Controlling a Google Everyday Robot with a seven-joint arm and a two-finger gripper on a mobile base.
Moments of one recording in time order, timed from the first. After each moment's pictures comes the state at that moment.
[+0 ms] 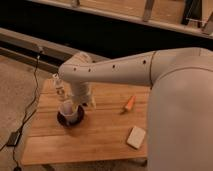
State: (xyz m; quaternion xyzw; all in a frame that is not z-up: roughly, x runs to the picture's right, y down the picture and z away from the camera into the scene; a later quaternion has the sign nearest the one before) arm -0.099 0.096 0.702 -0.26 0.23 0.64 0.68
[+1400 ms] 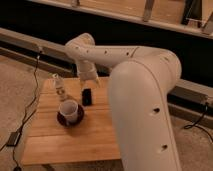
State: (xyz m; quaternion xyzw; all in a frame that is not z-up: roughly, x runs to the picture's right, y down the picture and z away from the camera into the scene) arm -0.097 -0.012 0.803 -0.23 0.25 0.60 0.72
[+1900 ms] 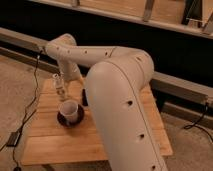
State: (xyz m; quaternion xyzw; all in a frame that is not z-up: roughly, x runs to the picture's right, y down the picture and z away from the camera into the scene) arm -0.185 0.016 0.783 -0.28 0.24 0.55 0.75
